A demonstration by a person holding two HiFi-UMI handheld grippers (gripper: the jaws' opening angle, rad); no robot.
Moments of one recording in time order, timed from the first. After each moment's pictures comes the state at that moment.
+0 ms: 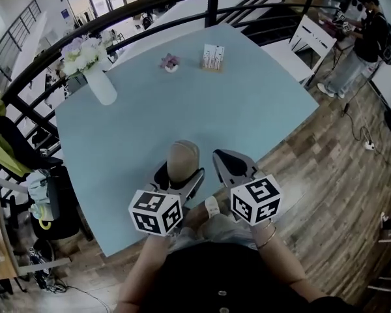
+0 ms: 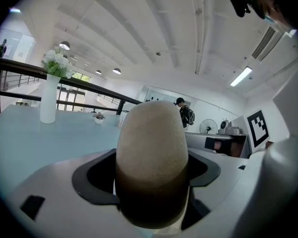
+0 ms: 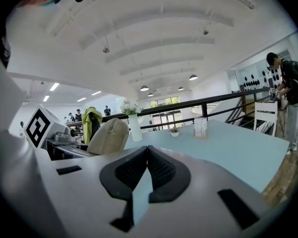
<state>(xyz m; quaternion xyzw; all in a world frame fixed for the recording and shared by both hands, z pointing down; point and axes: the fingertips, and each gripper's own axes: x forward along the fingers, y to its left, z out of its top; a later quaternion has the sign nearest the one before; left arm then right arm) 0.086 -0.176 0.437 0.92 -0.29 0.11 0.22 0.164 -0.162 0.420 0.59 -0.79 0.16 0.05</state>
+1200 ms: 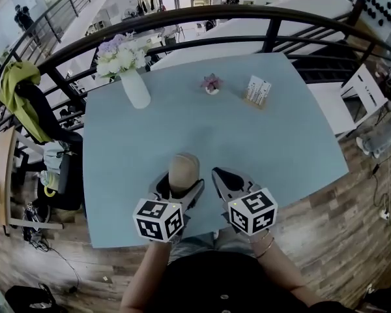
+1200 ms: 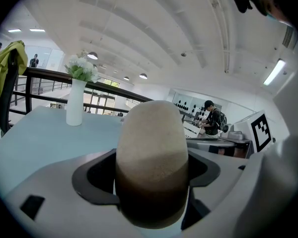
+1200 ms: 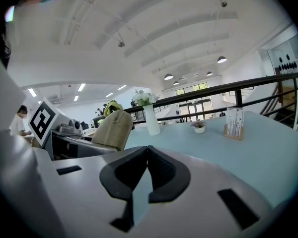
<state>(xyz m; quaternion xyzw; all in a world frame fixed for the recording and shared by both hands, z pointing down) 0.084 -0.267 0.446 0.85 -0.45 0.11 0.24 0.161 -0.269 0.444 0.43 -0.88 0.19 0.09</state>
